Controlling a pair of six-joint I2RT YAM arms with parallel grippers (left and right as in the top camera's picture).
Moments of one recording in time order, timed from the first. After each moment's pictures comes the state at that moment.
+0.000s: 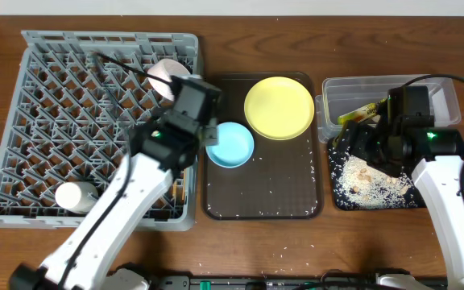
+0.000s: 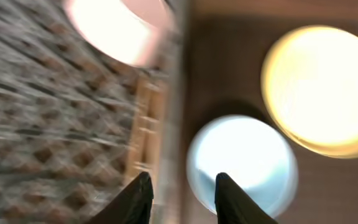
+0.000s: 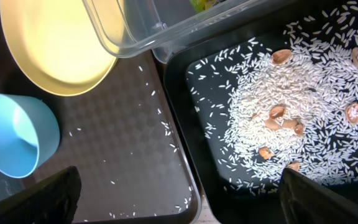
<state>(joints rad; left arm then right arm) -0.49 1.42 1.22 -0.82 -0.24 -0.50 0.04 1.35 1.09 -0.97 -0.19 0.46</state>
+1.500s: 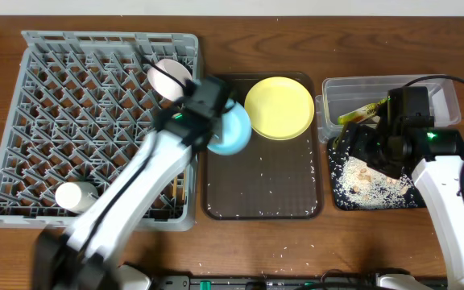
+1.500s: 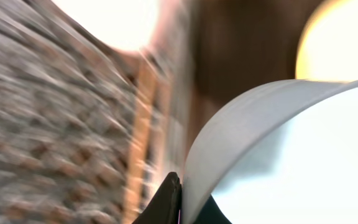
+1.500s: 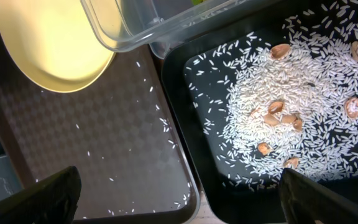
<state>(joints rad) -0.48 1.52 1.25 -0.84 -0.33 -0.47 0.04 1.35 1.09 -0.98 -0.19 0.46</state>
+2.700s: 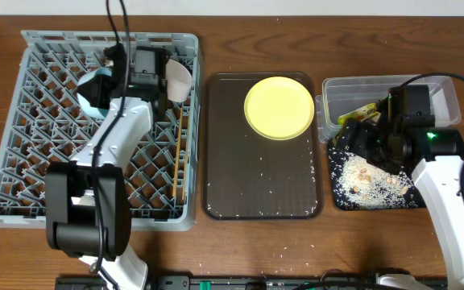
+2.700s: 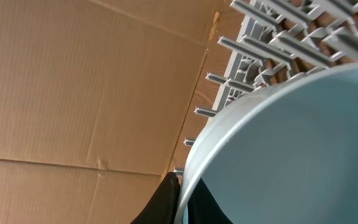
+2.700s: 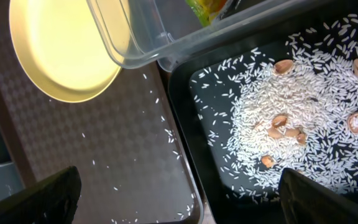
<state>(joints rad) -0.11 1.83 1.28 -0.45 -1.24 0.16 0.04 1.35 1.09 -0.94 -0.19 0.46</state>
